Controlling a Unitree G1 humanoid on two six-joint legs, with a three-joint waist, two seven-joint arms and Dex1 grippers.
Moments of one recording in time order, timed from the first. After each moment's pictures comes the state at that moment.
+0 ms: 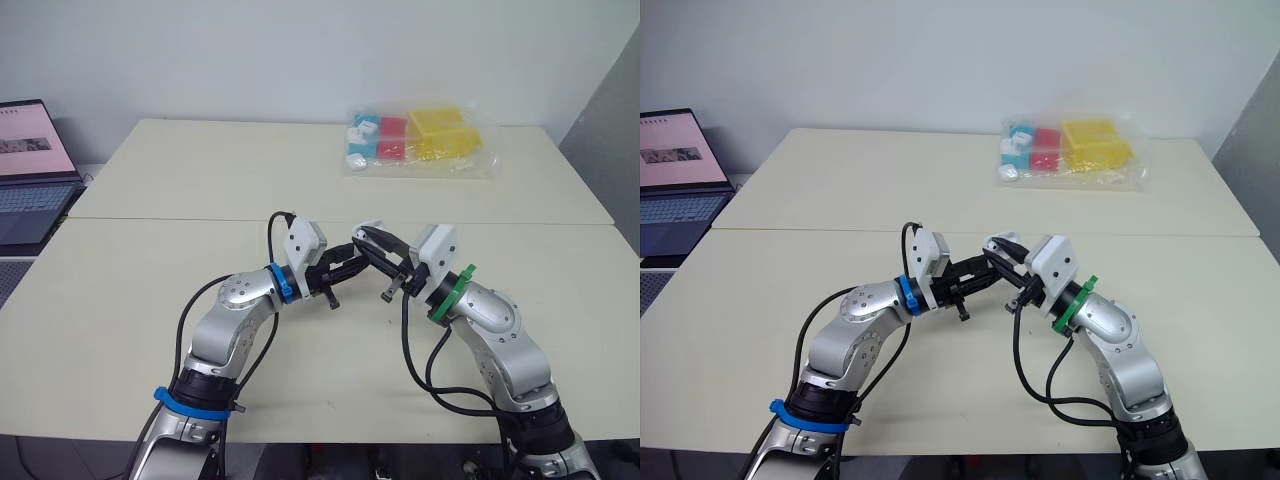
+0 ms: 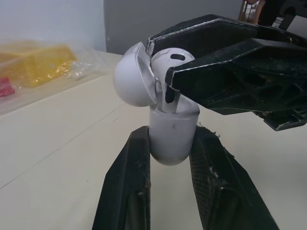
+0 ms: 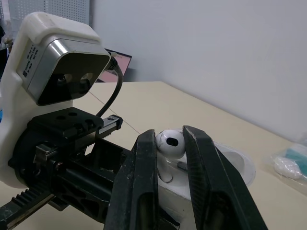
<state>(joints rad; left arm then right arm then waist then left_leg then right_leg) -0.42 0.29 -0.14 -0.11 -0.36 0.32 -0.82 -0.28 -0.28 0.18 -0.39 0.20 0.21 0.55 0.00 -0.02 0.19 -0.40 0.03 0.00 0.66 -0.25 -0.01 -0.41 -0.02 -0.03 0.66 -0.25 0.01</state>
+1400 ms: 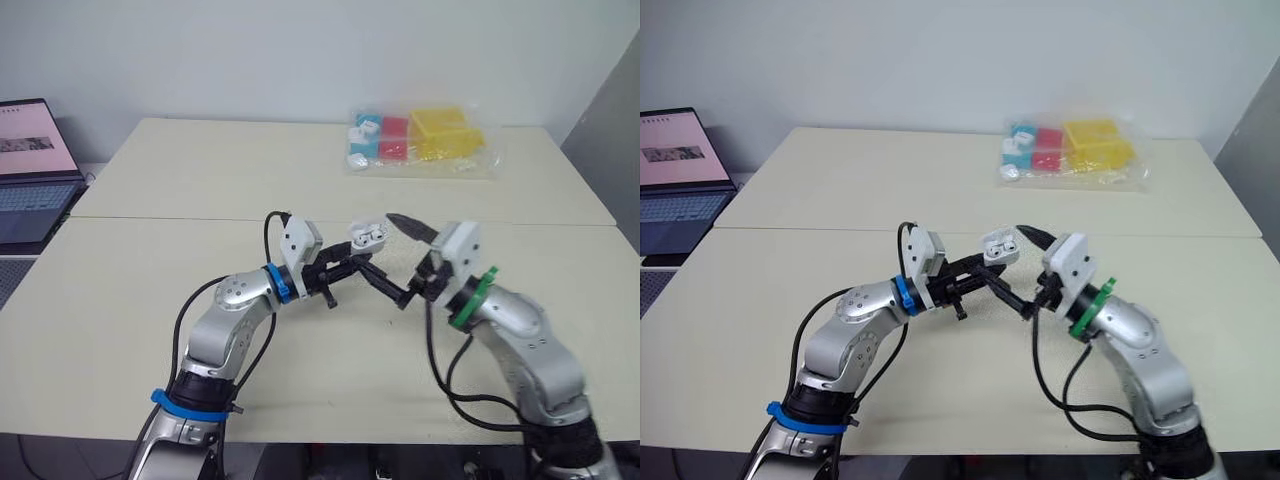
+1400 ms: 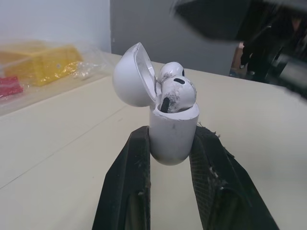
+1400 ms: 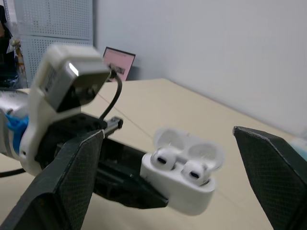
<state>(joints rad) -0.40 0.30 -0.12 -0.12 -0.37 0.32 -0.82 -0.27 -0.44 0.05 -0.63 0.40 0.45 0.57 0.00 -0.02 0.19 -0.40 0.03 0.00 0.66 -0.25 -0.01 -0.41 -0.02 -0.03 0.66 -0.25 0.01</state>
